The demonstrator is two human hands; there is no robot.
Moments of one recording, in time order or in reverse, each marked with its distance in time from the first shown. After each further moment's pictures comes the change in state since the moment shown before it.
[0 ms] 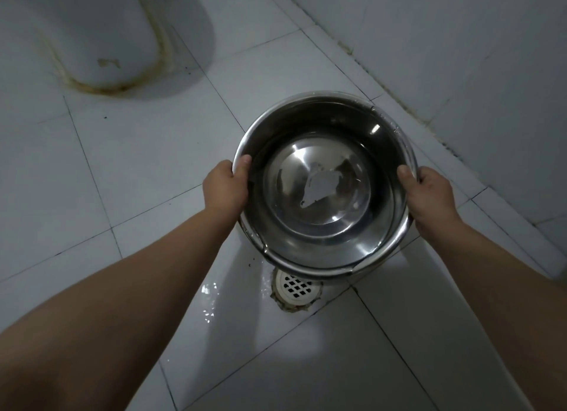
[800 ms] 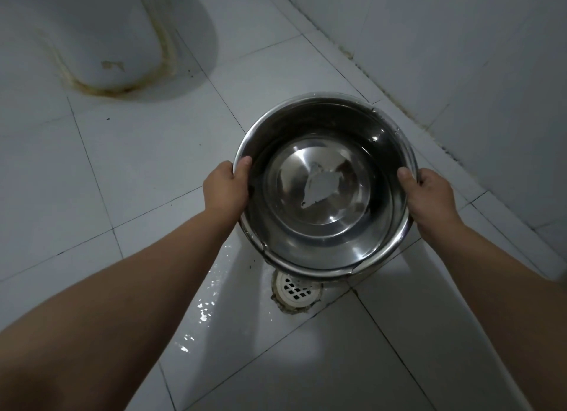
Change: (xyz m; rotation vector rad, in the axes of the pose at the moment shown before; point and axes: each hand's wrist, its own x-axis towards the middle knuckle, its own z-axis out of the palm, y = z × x) left_hand -0.002 0.003 -0.005 0.012 0.001 0.011; right_hand -0.001 -0.003 0.000 -0.009 0.005 -0.029
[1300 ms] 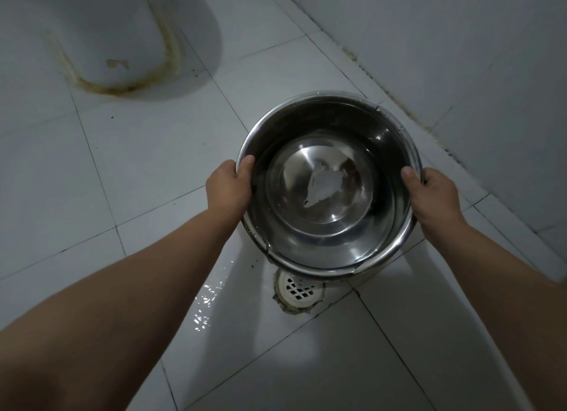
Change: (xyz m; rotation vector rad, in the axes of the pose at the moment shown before) left_hand 0.000 0.001 -0.003 -0.021 -0.011 -0.003; right_hand 0.000 -0.005 0.000 -0.024 0.001 0.022
